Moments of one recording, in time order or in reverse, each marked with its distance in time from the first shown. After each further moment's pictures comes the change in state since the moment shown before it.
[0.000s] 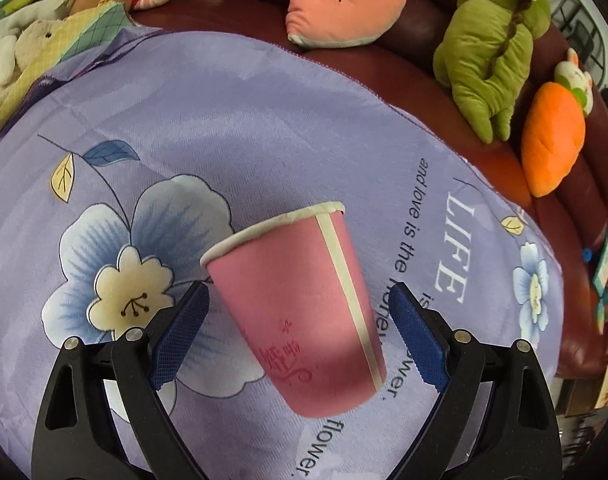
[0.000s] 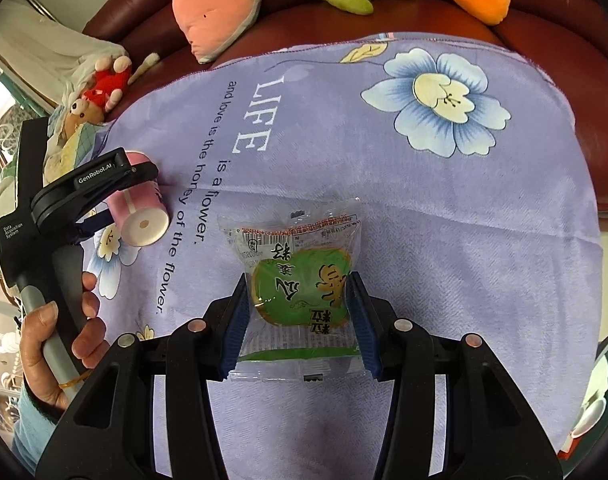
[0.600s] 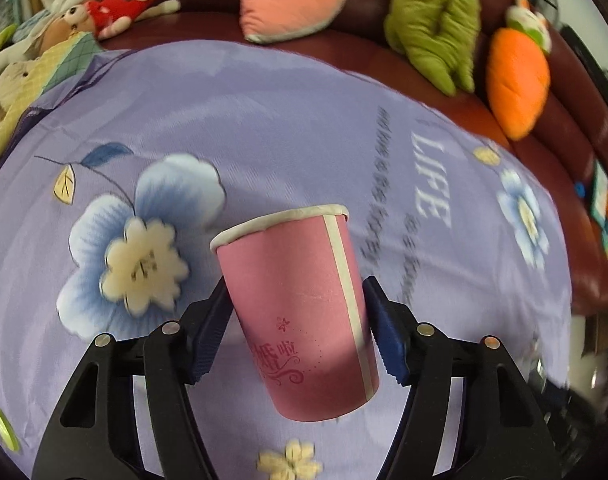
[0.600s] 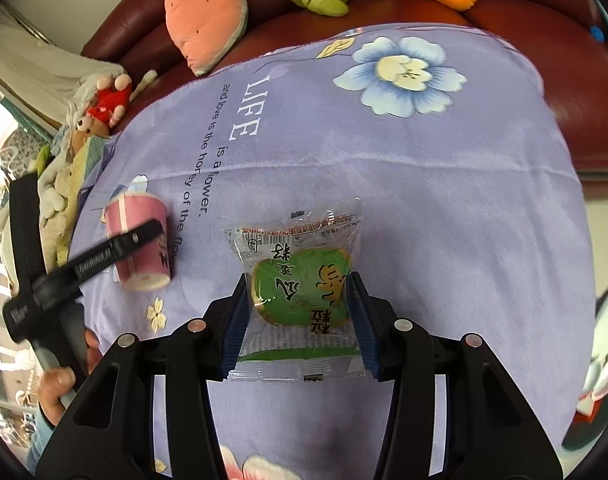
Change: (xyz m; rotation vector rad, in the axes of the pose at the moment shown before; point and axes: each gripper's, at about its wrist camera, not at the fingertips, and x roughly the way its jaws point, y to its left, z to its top) left arm -0.026 -0.004 -0.052 0.218 0.004 -0.036; right arm -0.037 -0.019 -0.044 0.079 -0.044 0.032
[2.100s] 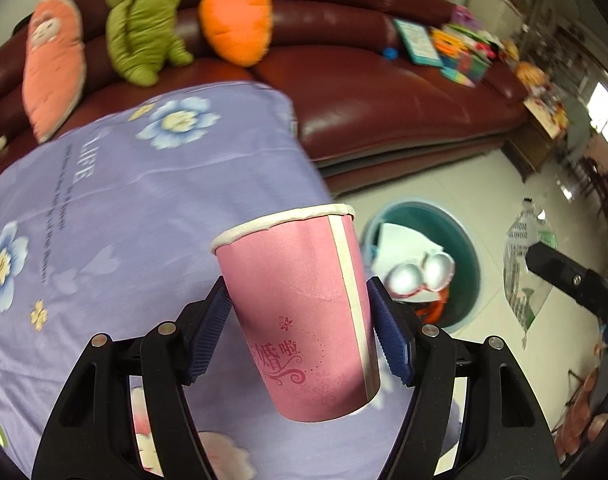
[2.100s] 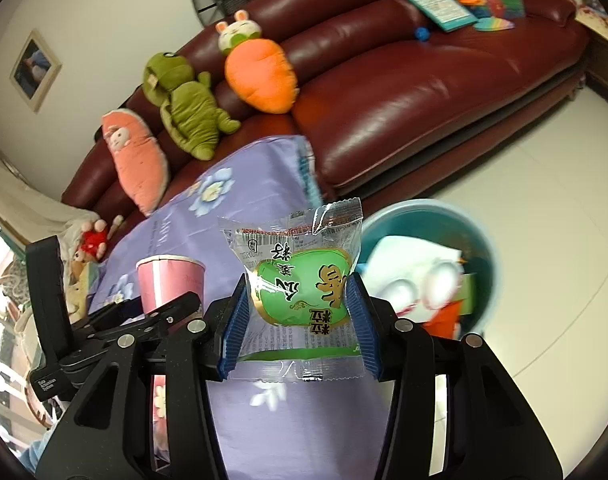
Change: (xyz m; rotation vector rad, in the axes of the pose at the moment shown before) left arm -0.128 -0.282 -0.205 0.590 -0.036 -0.288; right arm -0.259 -0.213 -0.187 0.320 -0.443 -0.082
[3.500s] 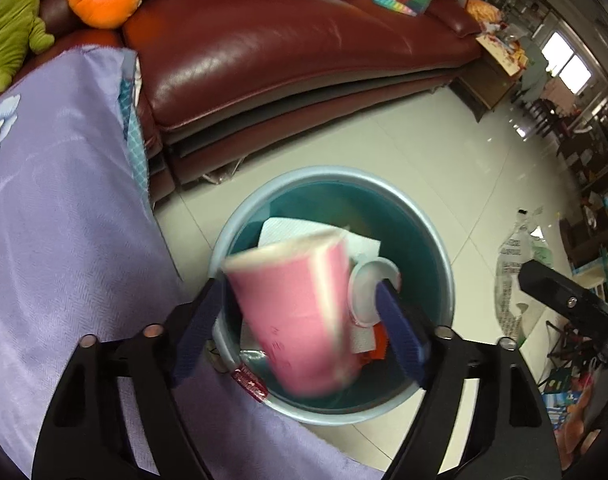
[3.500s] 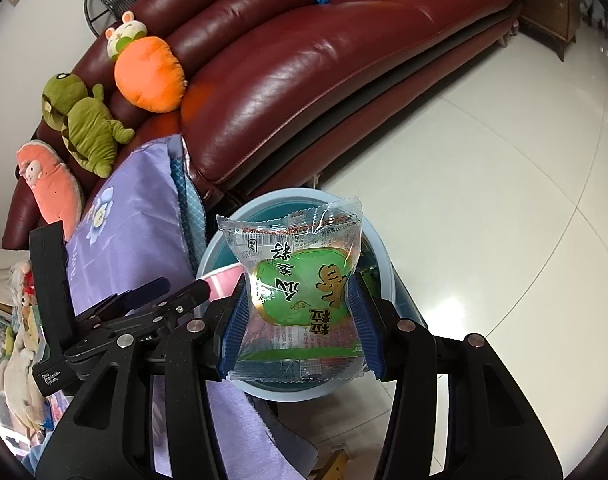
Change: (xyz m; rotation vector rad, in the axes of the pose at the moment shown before) left arm 0.170 -0.121 0.039 0.133 0.192 -0.195; right arm 0.053 -0.126 0.023 0.185 0.098 -0.209
